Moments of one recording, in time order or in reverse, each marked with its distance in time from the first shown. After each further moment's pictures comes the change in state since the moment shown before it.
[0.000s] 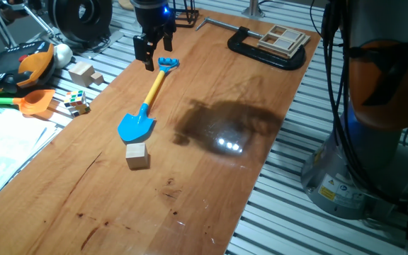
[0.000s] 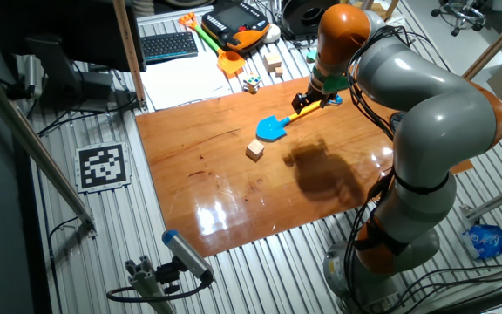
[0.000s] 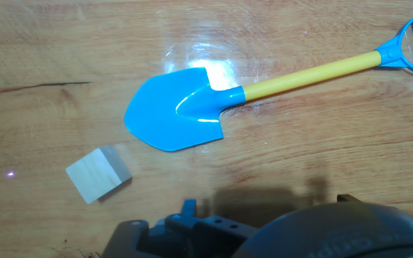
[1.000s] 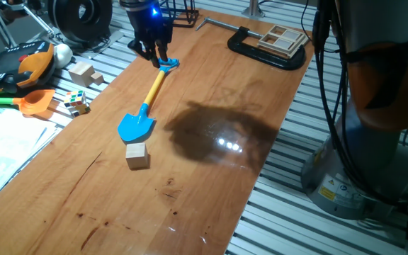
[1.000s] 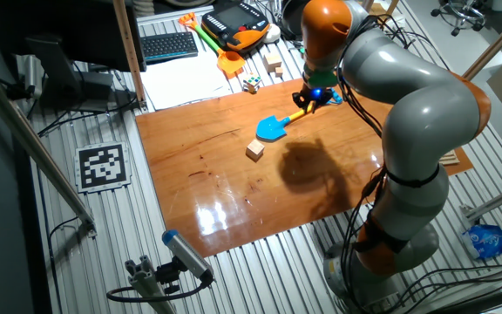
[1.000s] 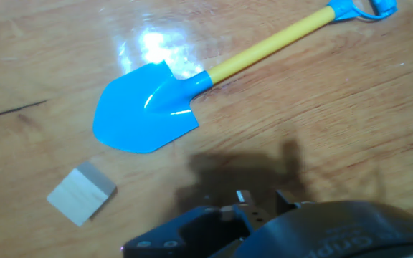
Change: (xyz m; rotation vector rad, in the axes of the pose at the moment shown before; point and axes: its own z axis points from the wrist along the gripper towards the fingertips) arm 0.002 0.003 -0.003 0.105 0.084 0.242
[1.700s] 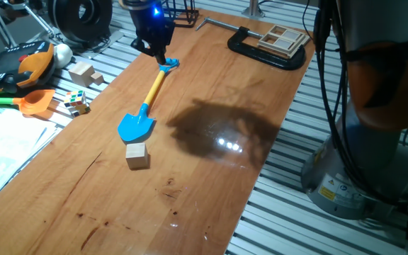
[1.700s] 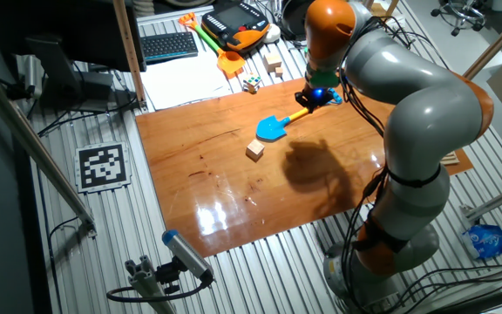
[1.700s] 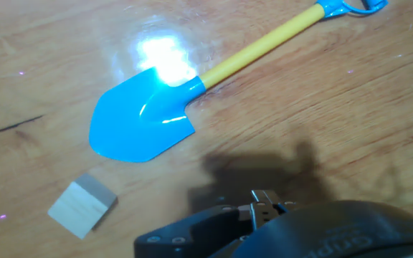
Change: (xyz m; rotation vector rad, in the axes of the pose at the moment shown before) arm -0.005 -0.013 0.006 -0.049 0.010 0.078
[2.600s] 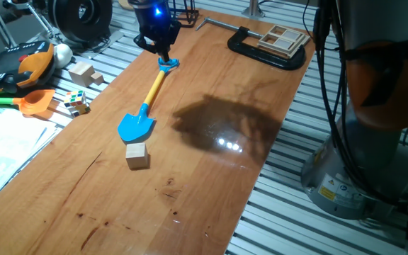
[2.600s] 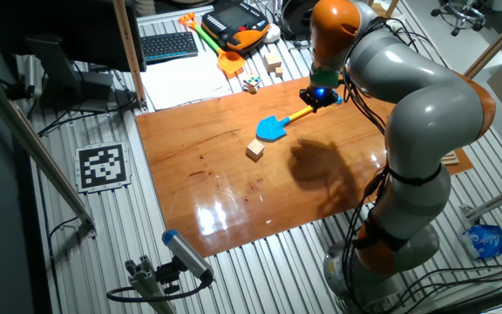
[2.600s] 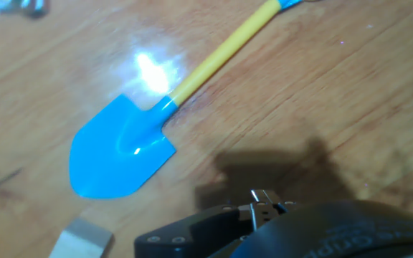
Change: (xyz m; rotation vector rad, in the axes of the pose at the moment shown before) arm -0.012 -0.020 0.008 0.018 -0.031 0.211
